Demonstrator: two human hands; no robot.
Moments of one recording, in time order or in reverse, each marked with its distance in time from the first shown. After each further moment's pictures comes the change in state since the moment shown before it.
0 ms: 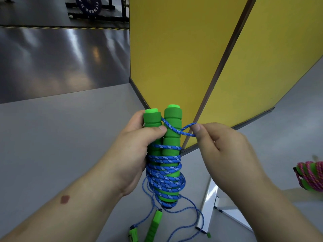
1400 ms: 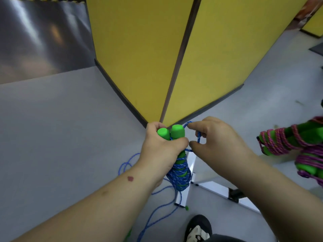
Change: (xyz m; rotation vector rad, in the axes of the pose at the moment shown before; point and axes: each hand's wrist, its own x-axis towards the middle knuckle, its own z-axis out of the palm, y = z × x) left_hand 0.048 -0.134 0.076 0.264 0.111 -0.152; right_hand -0.008 0.104 -0.009 -0.294 -0.189 0.060
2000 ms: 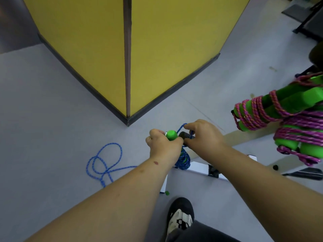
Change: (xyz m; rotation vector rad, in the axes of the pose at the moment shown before) left_hand 0.069 -0.117 0.127 0.343 -0.015 -0.207; right_hand 0.008 0.169 0.101 -0.078 -0.150 0.295
